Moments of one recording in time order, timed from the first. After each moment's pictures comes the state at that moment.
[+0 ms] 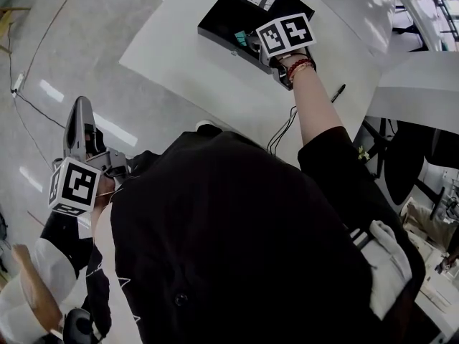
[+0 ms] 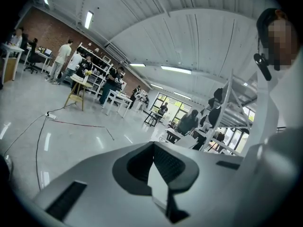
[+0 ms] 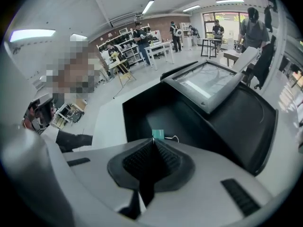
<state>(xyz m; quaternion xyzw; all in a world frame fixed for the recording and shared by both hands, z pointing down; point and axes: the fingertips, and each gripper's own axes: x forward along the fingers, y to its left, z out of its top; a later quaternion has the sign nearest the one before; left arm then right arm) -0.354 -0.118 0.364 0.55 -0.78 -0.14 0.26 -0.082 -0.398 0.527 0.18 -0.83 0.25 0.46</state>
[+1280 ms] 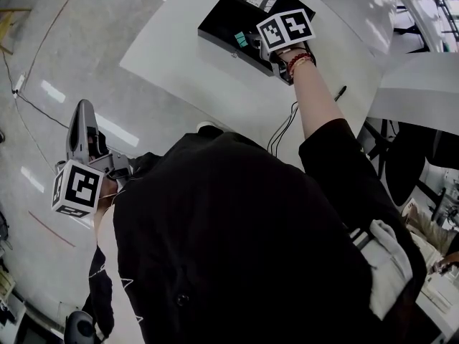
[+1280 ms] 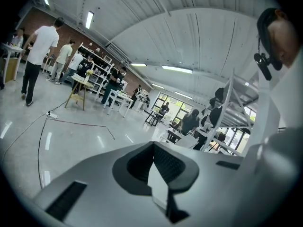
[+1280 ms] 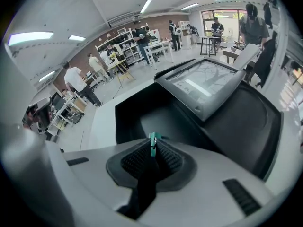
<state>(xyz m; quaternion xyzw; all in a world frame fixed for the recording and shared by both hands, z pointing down) -0.355 -0.115 0.367 0.54 -0.79 -0.14 0.26 -0.089 -0.412 0.534 0.17 -0.83 0.26 0.46</state>
